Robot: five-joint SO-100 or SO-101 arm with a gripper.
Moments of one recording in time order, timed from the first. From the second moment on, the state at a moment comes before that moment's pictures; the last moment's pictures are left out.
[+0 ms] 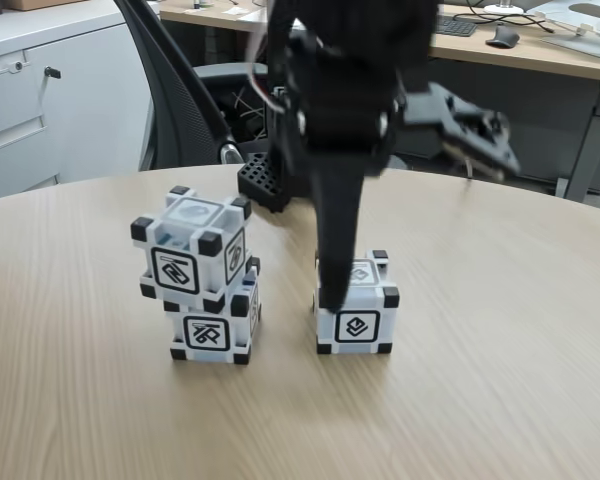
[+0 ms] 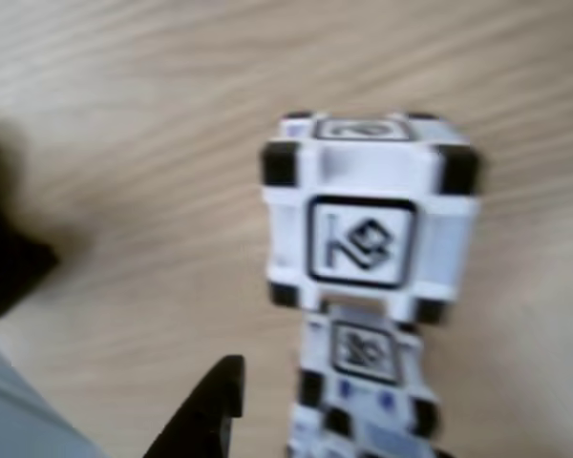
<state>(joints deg) 7.6 95.6 102.5 100.5 8.8</state>
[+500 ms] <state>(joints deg) 6.8 95.1 106.8 93.6 6.8</state>
